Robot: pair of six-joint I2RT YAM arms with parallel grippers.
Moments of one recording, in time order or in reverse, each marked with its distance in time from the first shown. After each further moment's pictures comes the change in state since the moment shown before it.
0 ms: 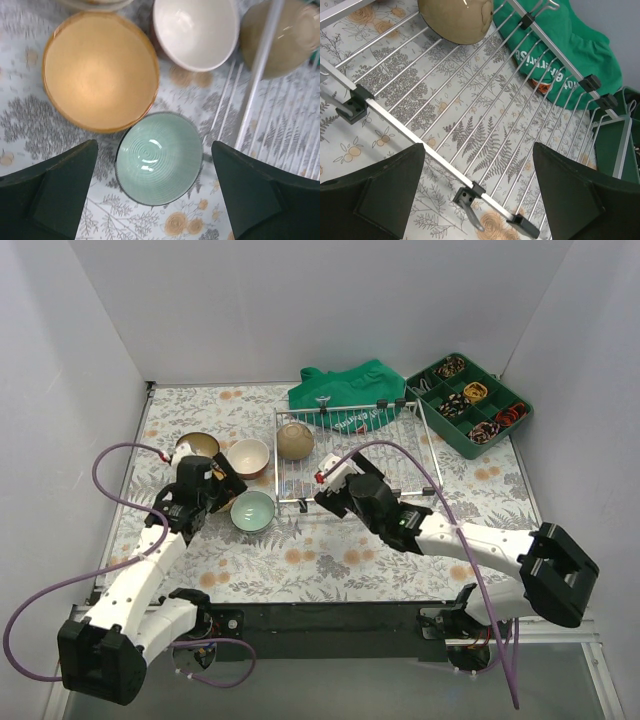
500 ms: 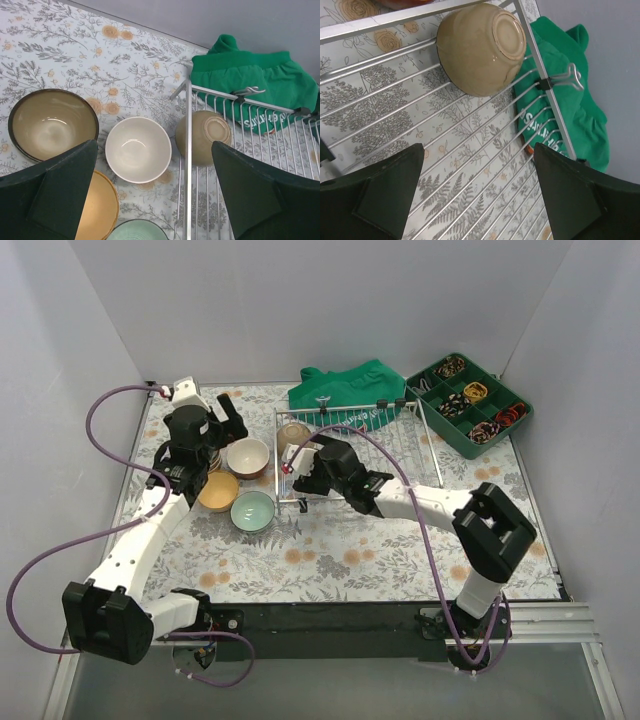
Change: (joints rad) left arm 0.001 0.189 0.345 0.275 -0.076 0.332; right arm -0.115 0.359 0.313 -0.016 -0.257 -0.335
